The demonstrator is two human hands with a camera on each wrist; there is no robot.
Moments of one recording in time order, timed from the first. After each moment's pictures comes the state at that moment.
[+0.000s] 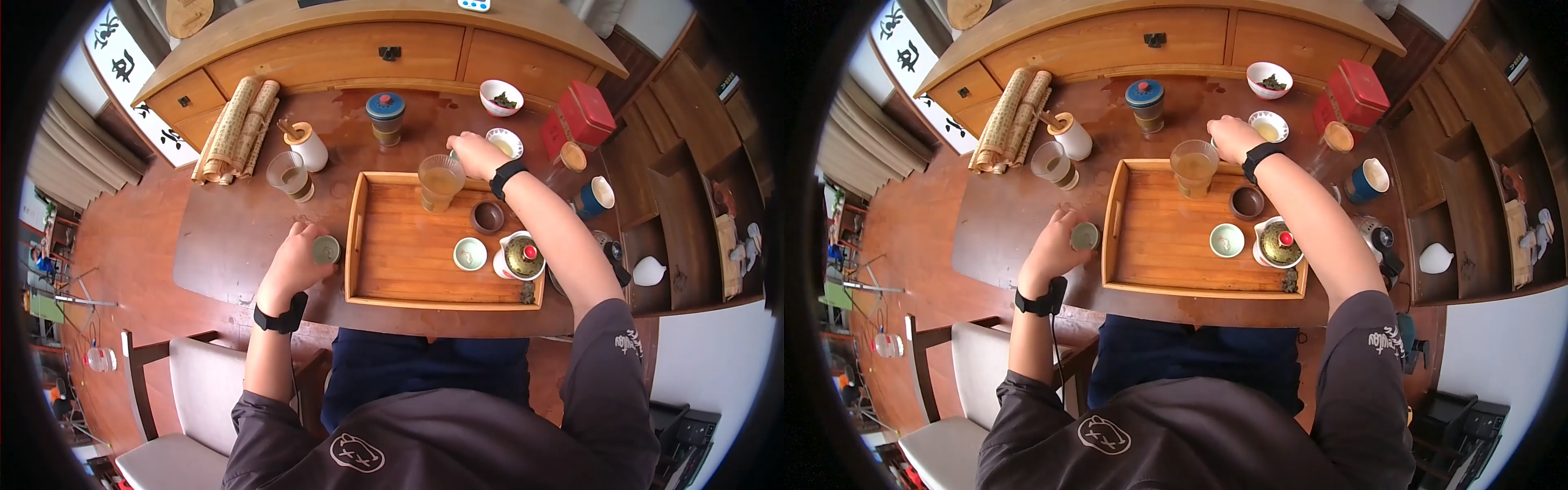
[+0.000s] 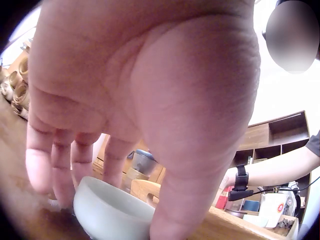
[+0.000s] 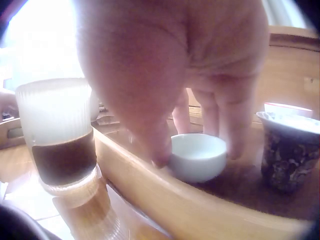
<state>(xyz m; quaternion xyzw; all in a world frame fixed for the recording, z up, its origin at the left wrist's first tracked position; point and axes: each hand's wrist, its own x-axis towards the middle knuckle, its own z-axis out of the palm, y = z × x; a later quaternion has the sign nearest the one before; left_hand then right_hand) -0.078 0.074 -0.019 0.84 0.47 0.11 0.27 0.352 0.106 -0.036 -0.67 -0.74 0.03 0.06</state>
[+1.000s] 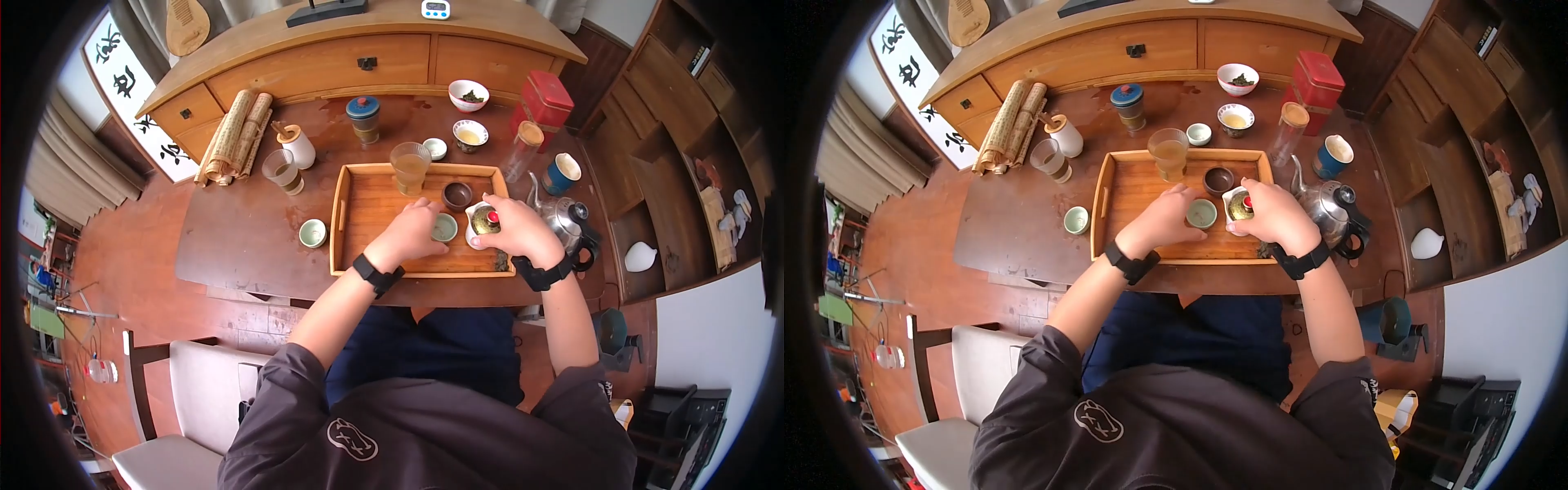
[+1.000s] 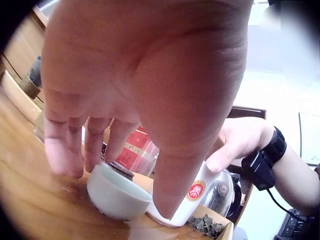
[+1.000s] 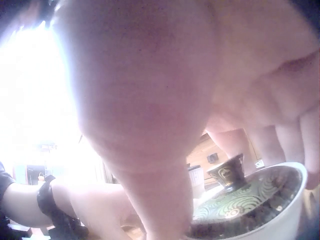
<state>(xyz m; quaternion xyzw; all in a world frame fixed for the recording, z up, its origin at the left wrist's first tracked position) 0.111 -0.001 -0.025 0.92 0.23 0.09 0.31 0.312 -0.138 0.050 -0.75 -0.60 0.22 0.16</state>
